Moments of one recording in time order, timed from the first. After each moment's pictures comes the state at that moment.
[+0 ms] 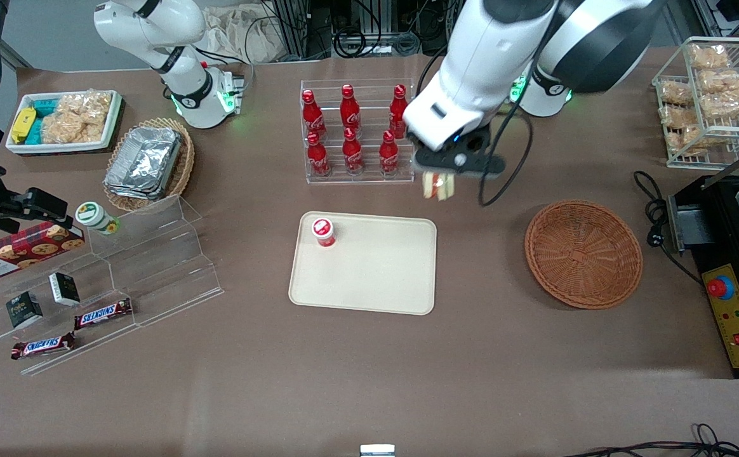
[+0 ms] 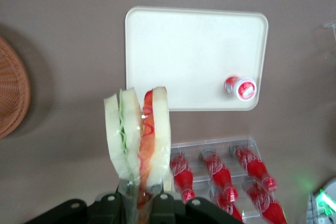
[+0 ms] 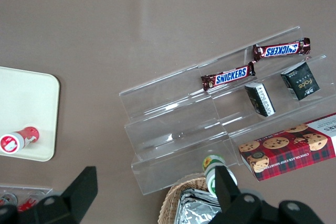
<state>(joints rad) -0.12 0.36 -0.67 -1.33 0.09 1.62 -0.70</state>
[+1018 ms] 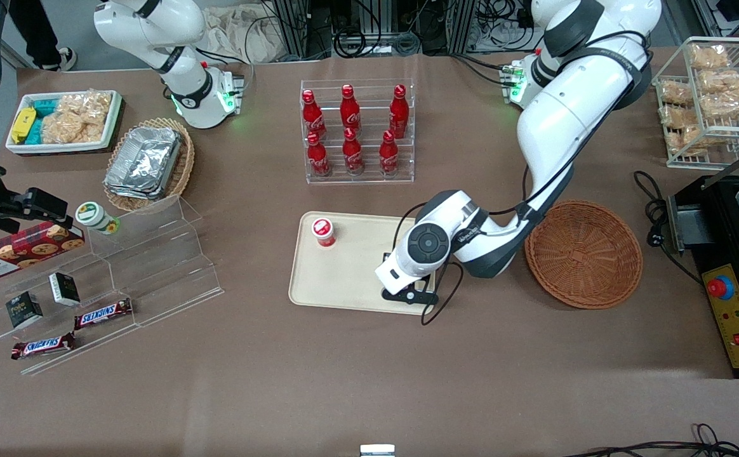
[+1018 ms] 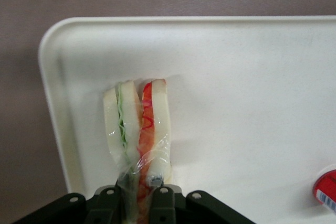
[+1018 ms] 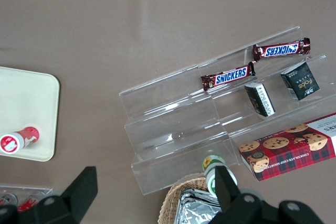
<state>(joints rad) -0.17 0.97 -0.66 -1.33 0.43 2.06 -0.72</state>
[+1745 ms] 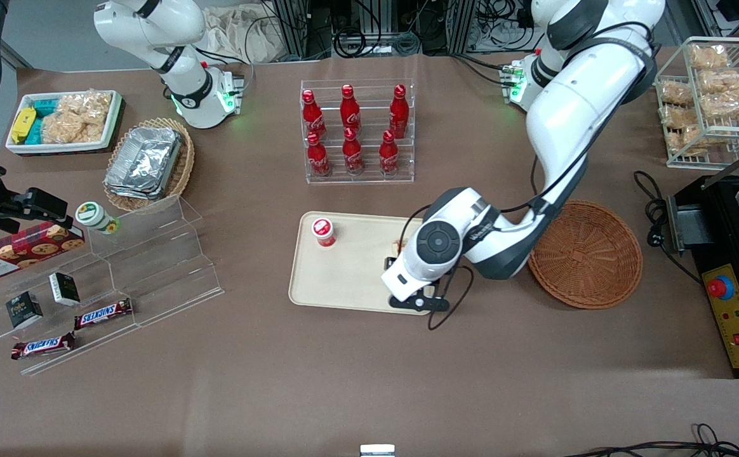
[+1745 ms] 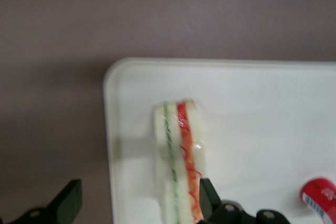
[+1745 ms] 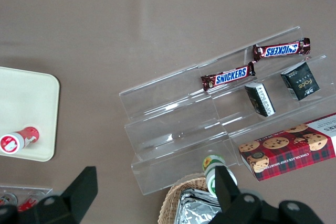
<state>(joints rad) -0.13 0.88 -0.67 -1.26 0.43 1.94 -0.72</state>
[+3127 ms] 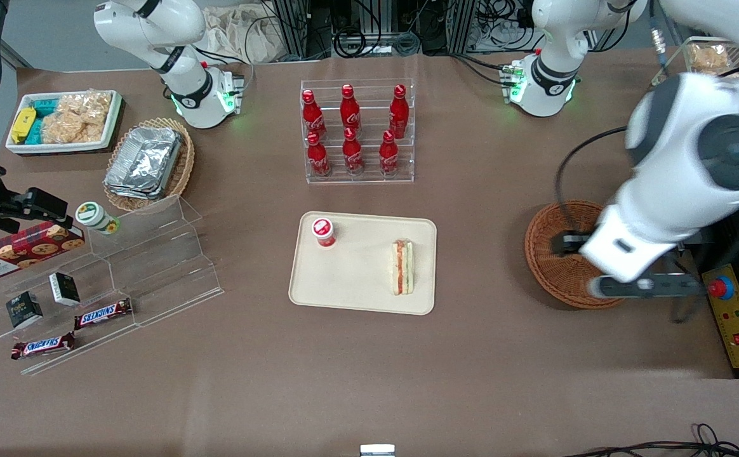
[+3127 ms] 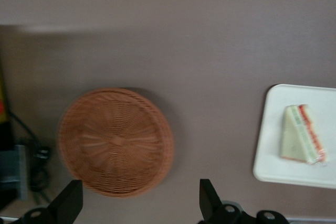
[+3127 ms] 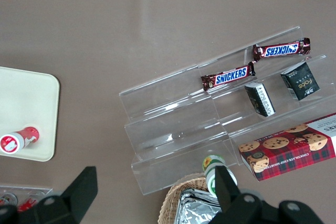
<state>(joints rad) 0.05 0.36 -0.32 -1.26 0.17 1.59 -0.22</state>
